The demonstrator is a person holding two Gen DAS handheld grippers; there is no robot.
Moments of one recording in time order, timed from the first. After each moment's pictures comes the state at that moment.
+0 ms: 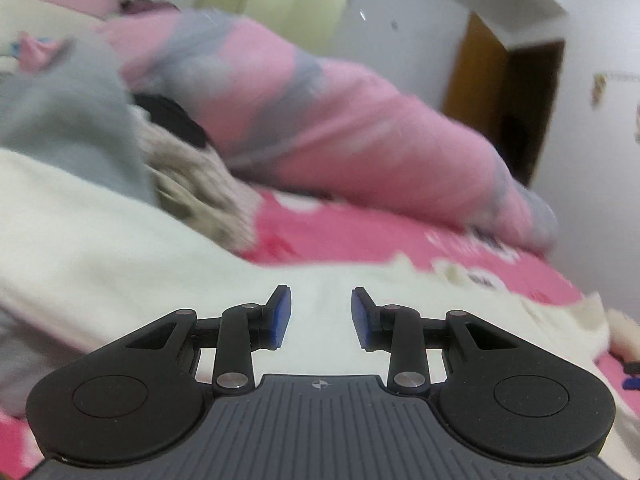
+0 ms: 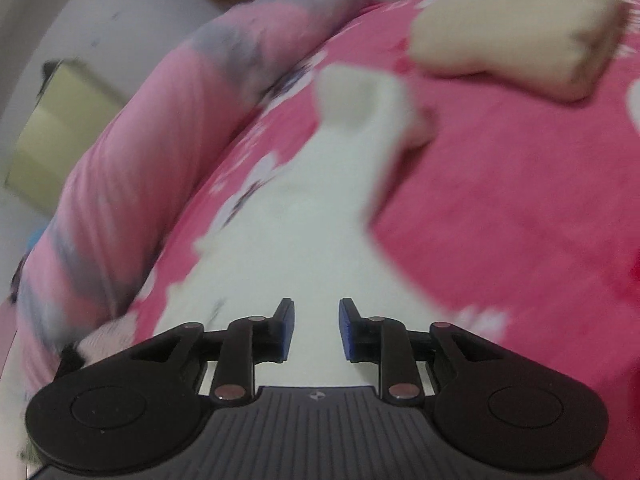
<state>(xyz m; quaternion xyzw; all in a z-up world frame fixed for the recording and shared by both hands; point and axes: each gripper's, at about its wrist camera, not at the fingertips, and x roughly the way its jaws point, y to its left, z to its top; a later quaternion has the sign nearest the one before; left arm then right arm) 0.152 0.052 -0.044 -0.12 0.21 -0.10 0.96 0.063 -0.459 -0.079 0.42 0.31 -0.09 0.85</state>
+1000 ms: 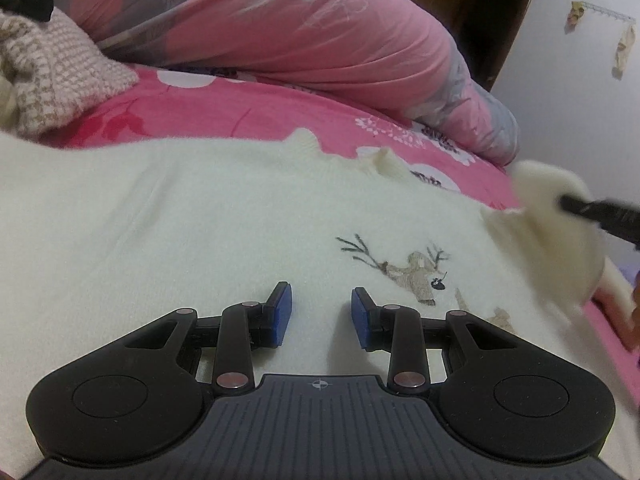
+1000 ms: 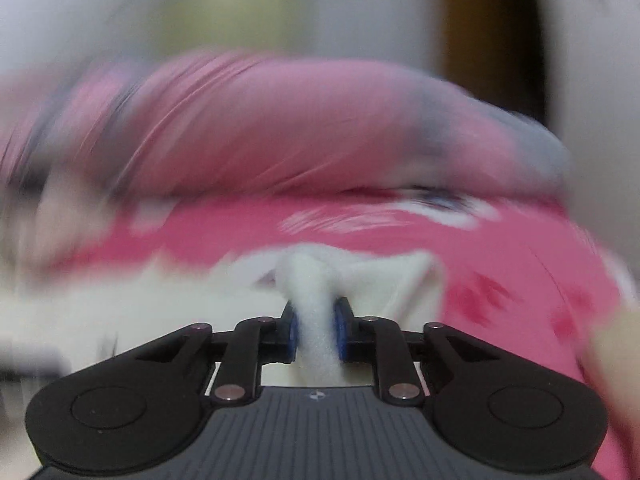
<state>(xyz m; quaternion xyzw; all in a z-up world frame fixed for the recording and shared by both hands) 0.229 -0.056 -0.107 -0.13 0.33 -0.19 0.92 0.207 -0.347 -0.064 -0.06 0.23 0.06 0.97</state>
